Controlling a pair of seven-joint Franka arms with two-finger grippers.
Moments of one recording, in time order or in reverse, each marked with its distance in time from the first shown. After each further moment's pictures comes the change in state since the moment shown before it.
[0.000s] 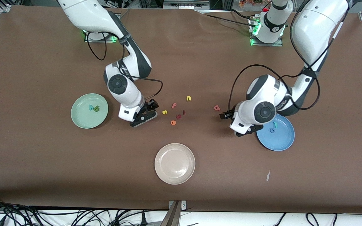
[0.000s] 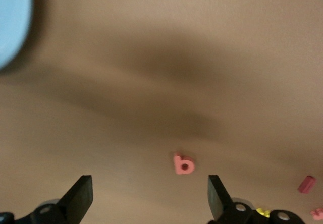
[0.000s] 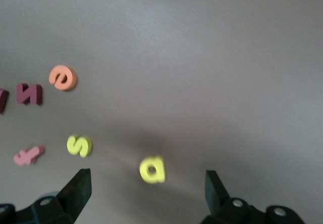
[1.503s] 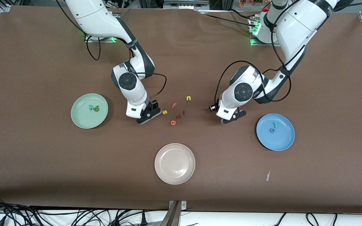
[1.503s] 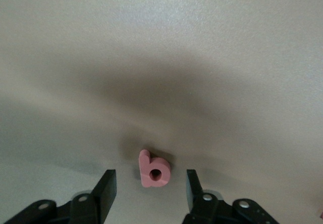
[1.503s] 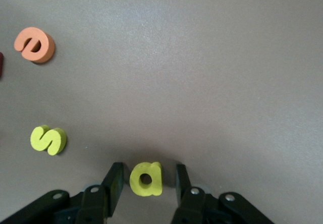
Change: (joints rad) left arm -0.043 -0.006 -0.008 -0.278 0.058 0.399 -0.166; right arm 0.028 0.031 -0.009 -0.091 -0.088 0.149 0.005
